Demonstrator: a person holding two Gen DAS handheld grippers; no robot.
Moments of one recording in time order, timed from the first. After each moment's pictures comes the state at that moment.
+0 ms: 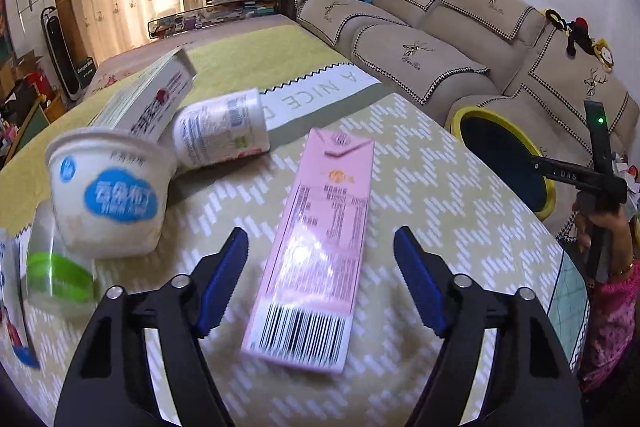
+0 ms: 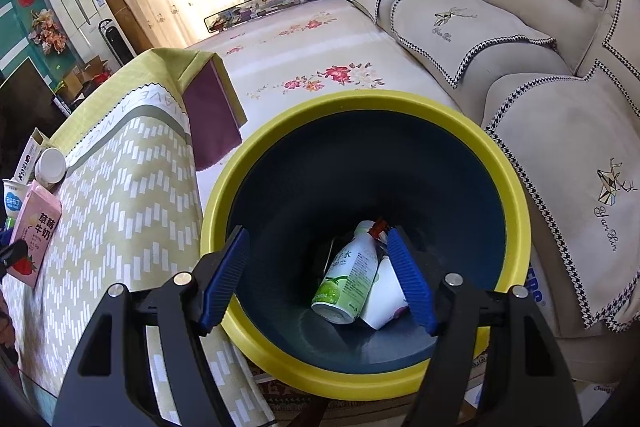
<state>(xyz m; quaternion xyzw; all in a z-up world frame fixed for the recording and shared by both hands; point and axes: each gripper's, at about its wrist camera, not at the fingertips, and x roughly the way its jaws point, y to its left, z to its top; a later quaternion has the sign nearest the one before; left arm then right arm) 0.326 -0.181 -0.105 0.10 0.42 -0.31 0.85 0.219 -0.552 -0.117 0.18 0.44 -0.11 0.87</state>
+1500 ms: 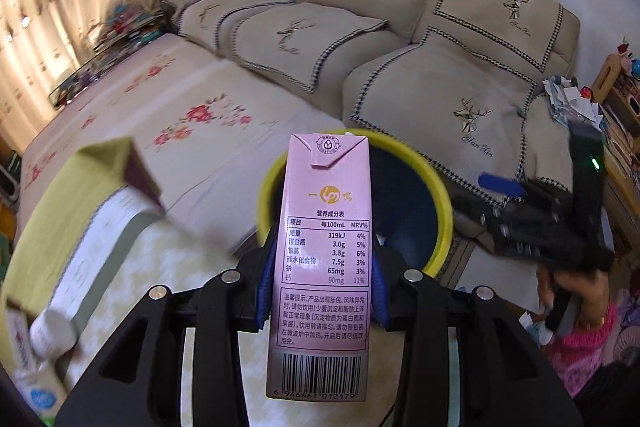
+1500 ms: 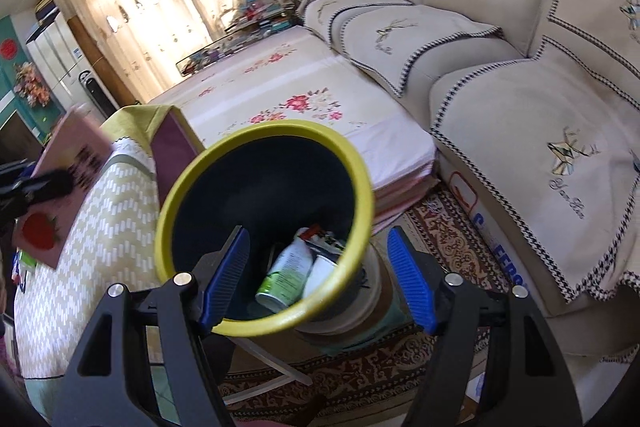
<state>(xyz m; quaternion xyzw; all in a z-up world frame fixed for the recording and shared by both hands) 0.276 -0.460 -0.039 0.22 0.42 -0.44 0.76 0.122 -0.628 -0.093 0.23 0.38 -0.17 0.88</state>
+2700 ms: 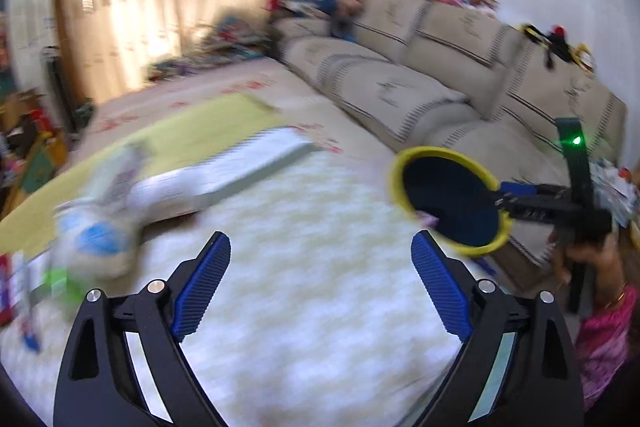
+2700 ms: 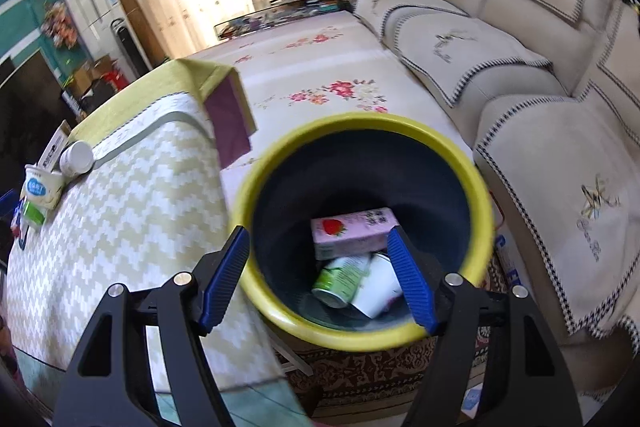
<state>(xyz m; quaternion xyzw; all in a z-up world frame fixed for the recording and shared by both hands) 0.248 -0.216 -0.040 0.10 0.34 -0.30 0.88 0.196 -0.535 -0.075 0.15 0.42 -0.10 0.89</state>
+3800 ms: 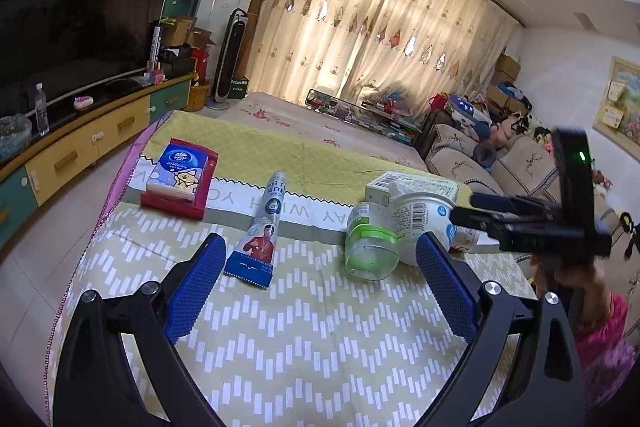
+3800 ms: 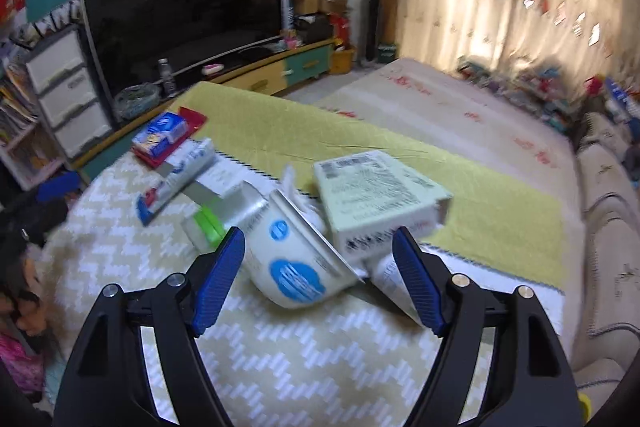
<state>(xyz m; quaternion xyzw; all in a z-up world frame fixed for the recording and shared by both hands) 0.262 0.086 -0.065 -0.14 0.27 -0.07 0.95 0.386 -0.188 -0.006 -0.09 0.38 0.27 0.88</state>
